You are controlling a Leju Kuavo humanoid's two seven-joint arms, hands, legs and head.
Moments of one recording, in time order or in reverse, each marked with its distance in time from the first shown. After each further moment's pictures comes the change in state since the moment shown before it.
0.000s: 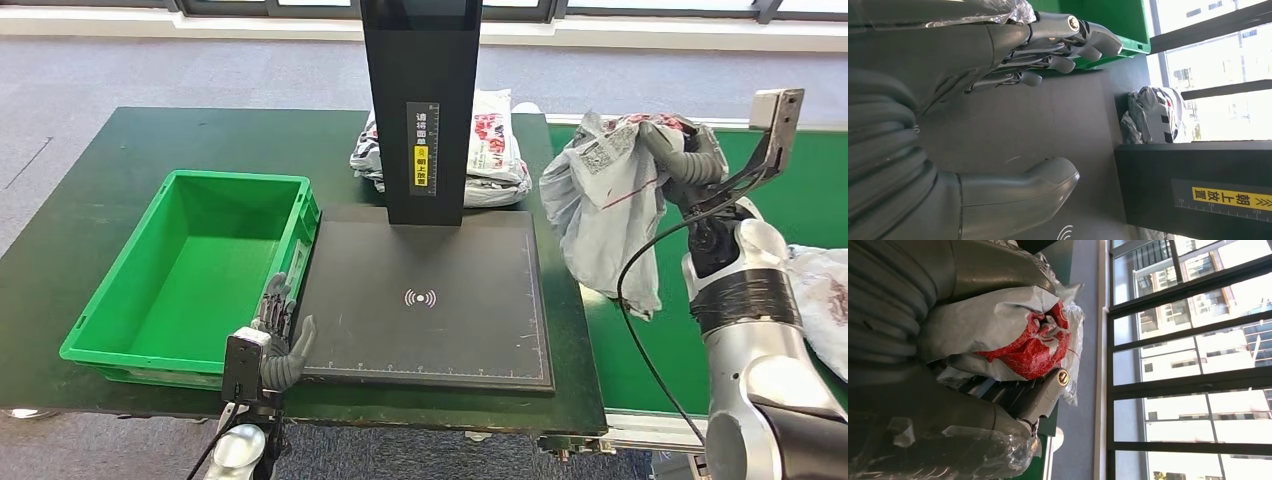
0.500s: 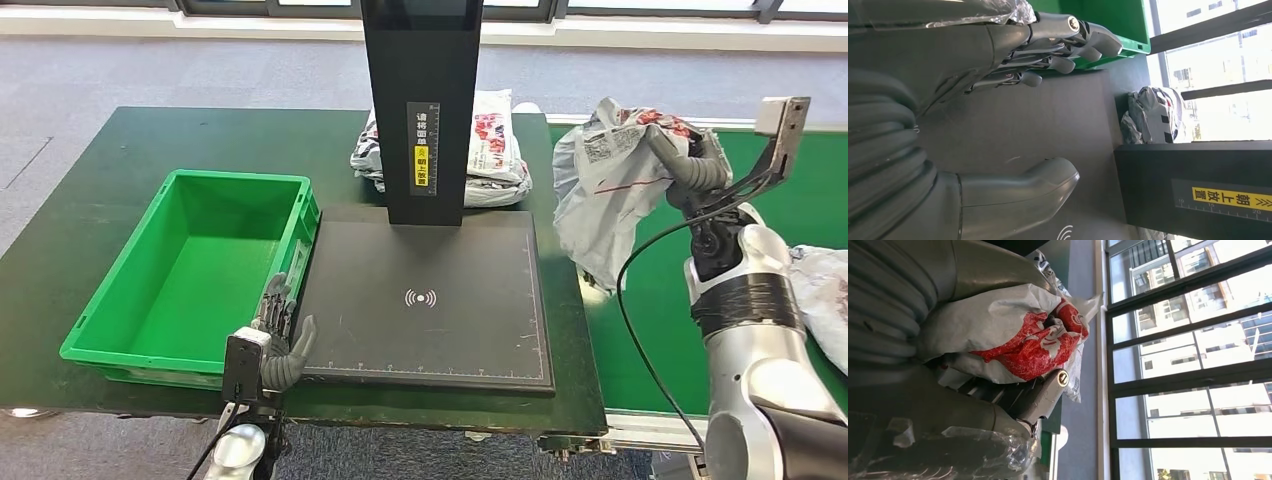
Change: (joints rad) left arm 0.000 0.000 0.000 0.000 0.000 0.000 0.000; right arm 0.008 0.001 -0.033 0.013 0.002 0.004 -0.001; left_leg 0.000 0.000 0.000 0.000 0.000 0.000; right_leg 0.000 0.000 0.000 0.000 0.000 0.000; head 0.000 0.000
